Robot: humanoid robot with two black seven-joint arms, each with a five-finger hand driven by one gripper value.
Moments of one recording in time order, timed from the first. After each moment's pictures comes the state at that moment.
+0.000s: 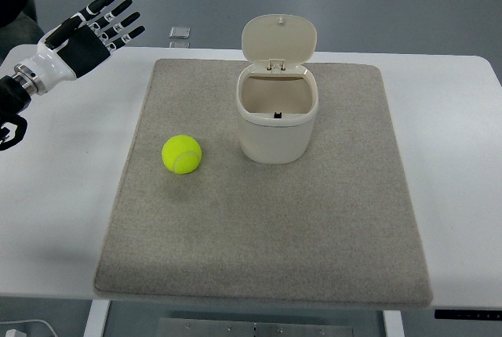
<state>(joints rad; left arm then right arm) -0.84 0.60 -0.57 -0.75 -0.50 -0.61 0.09 0.01 0.00 0.06 0.21 0.17 0.02 0.42</state>
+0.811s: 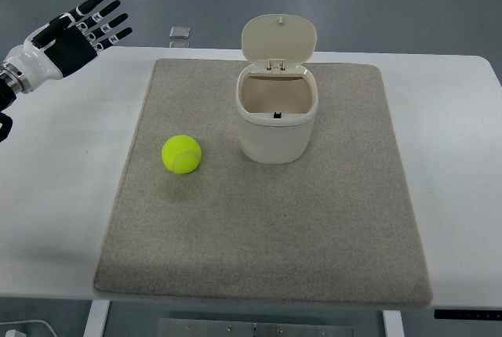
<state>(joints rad) -0.84 0.65 -0.56 -0.74 -0.41 -0.61 0.10 0.01 0.00 0.06 0.21 0.17 0.02 0.42</state>
